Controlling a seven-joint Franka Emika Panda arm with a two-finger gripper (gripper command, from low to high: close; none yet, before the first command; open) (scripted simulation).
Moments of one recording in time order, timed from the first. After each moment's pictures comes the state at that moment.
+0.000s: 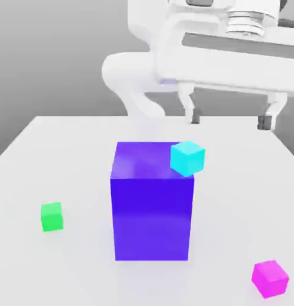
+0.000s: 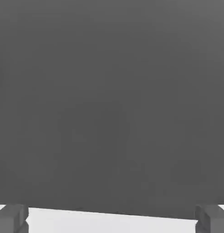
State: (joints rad) arm -0.02 -0.16 0.28 -2.32 -0.21 2.49 1.07
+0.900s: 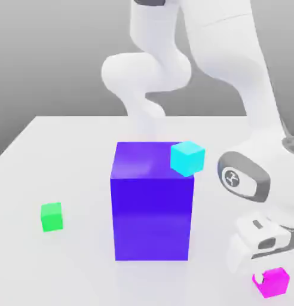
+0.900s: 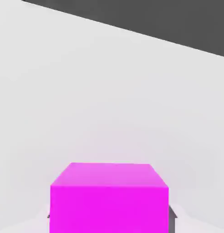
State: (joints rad) arm 0.18 0.48 0.28 -2.31 -0.35 2.76 1.27
